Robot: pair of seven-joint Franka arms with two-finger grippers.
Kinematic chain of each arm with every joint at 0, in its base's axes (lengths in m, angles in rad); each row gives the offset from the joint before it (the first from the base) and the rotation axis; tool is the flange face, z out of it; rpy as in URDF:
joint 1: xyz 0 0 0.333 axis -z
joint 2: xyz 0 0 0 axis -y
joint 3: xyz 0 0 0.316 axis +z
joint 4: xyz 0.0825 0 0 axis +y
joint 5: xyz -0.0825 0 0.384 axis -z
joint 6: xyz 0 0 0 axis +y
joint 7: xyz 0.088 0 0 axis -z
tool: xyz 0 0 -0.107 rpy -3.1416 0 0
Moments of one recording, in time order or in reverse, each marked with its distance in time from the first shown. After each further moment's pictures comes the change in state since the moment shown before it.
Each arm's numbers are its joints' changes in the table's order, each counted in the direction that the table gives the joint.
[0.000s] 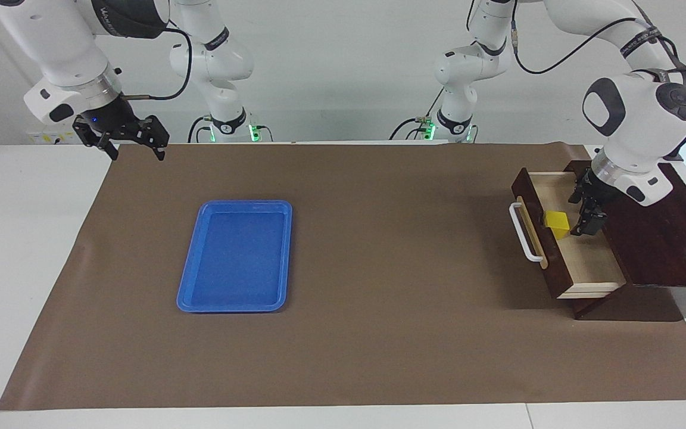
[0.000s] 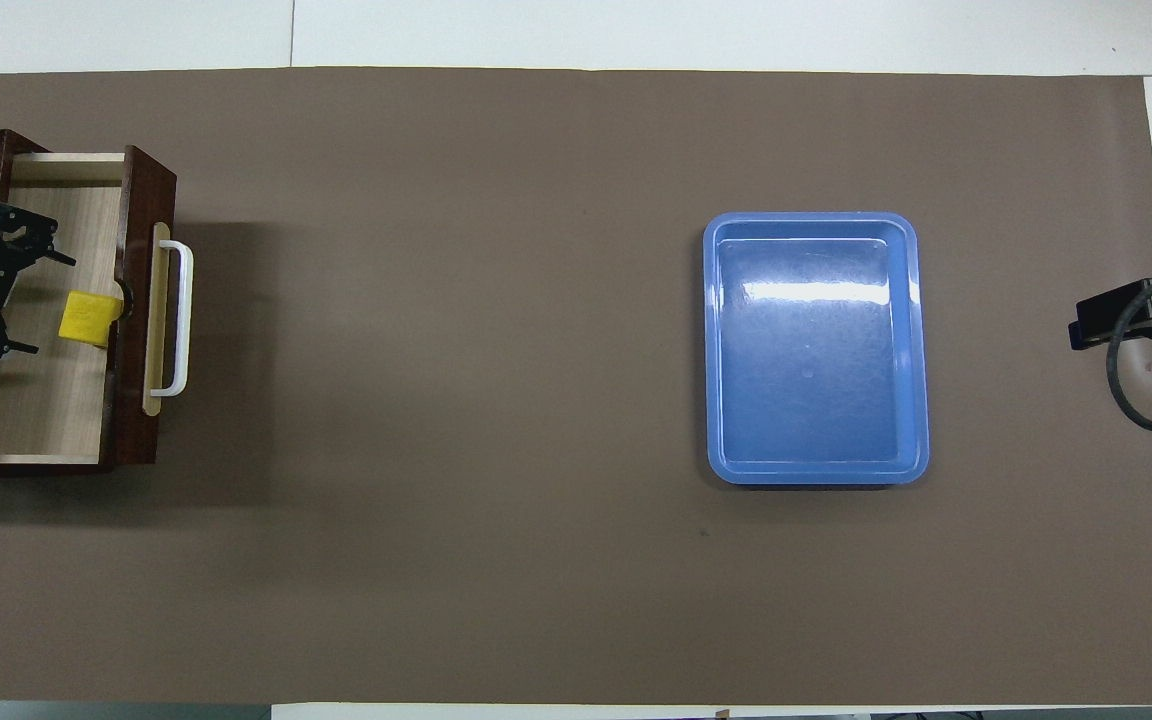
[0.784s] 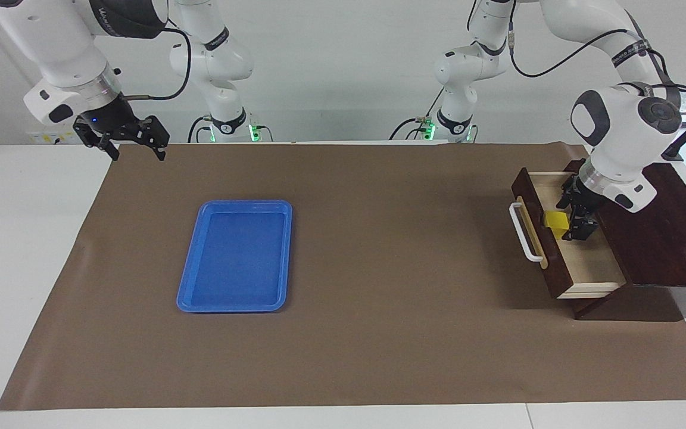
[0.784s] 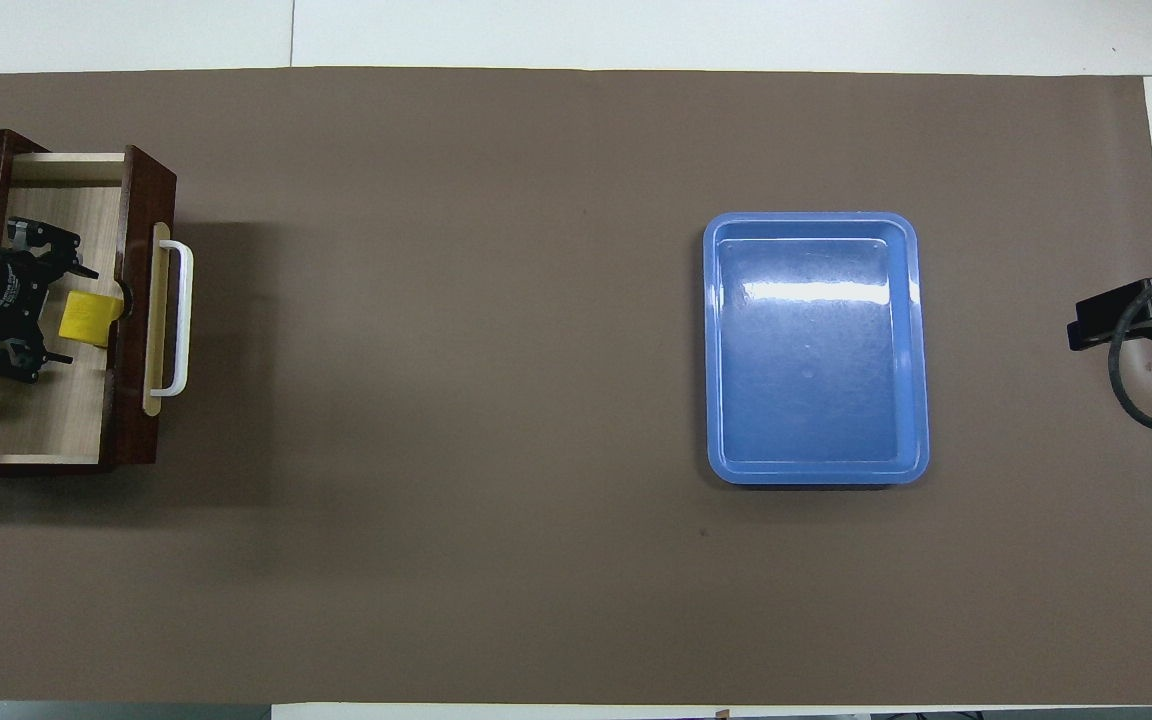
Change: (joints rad) left arm 0.000 0.002 -0.006 0.078 0.002 -0.068 -0.096; right arm 0.000 0.000 -0.004 0.003 -0.012 0.000 0.000
